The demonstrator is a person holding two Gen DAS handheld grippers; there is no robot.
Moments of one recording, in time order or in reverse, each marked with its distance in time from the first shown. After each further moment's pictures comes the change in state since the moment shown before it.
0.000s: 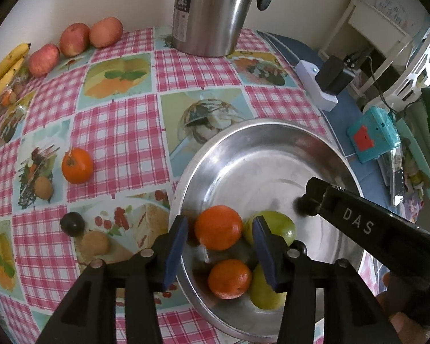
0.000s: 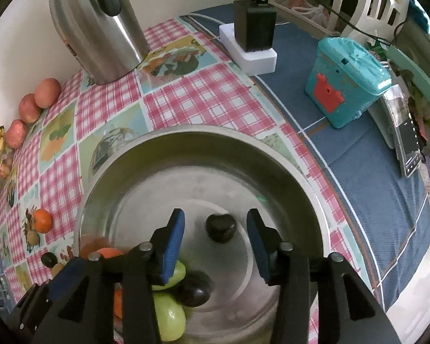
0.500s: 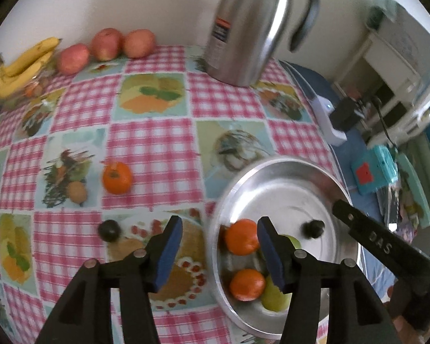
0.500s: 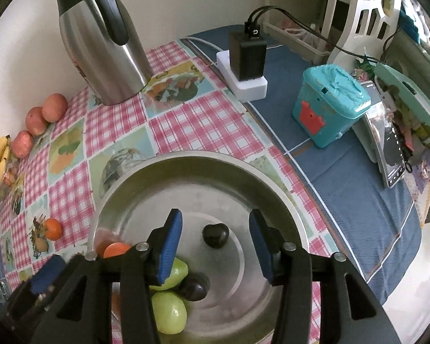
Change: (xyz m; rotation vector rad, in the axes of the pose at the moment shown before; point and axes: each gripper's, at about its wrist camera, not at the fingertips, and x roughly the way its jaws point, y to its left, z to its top) left arm -0.036 0.036 0.011 -0.122 -0.077 0.014; right arm -0.031 -0.002 0.004 -0.001 -0.074 -0.009
